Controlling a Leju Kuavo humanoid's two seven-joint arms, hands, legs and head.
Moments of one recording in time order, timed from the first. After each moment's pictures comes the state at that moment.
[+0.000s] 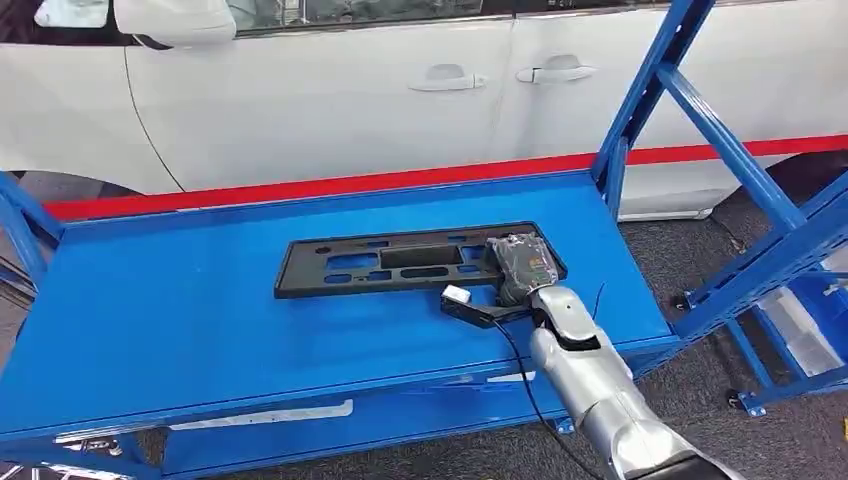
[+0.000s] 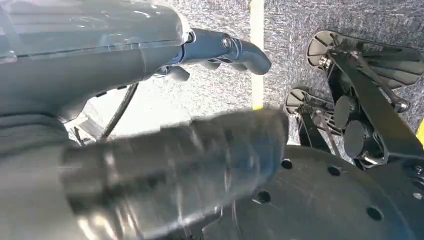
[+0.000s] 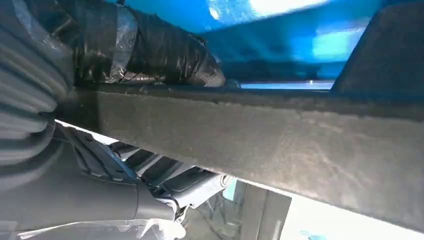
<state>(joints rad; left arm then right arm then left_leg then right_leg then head) 0.11 0.03 -0.92 -0.01 1.14 -0.37 -0.18 -0.62 0.02 0.51 -0.72 1.27 -0.31 -0.24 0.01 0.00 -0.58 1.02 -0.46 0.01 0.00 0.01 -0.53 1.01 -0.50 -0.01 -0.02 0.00</state>
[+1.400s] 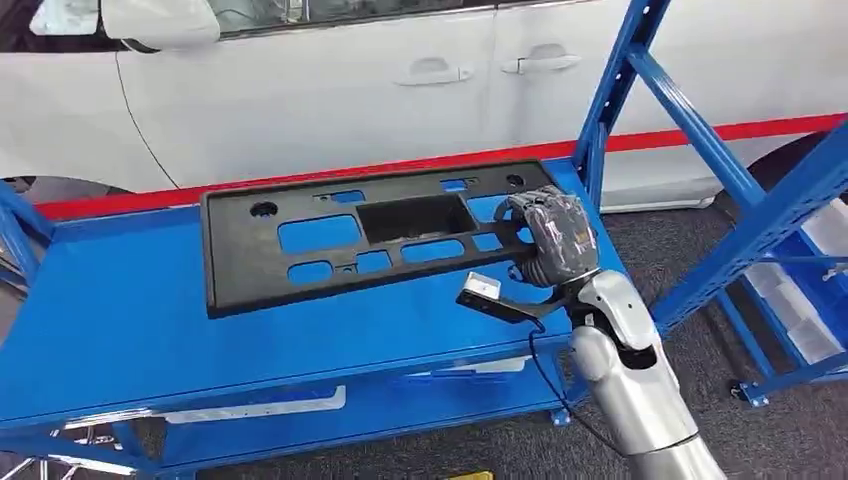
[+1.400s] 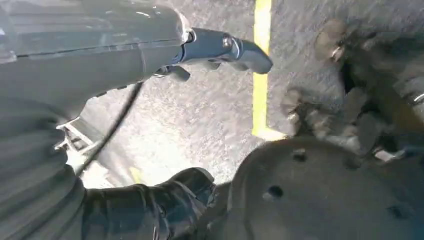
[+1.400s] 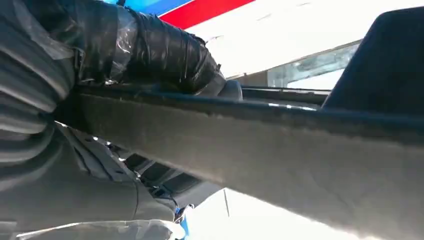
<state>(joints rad) 0.12 0.02 -0.86 -0.01 1.09 -0.37 -0.19 -0.43 -0.10 0.48 -1.46 1.08 -0.19 -0.36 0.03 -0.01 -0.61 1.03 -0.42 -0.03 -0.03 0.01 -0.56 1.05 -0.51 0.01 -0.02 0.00</state>
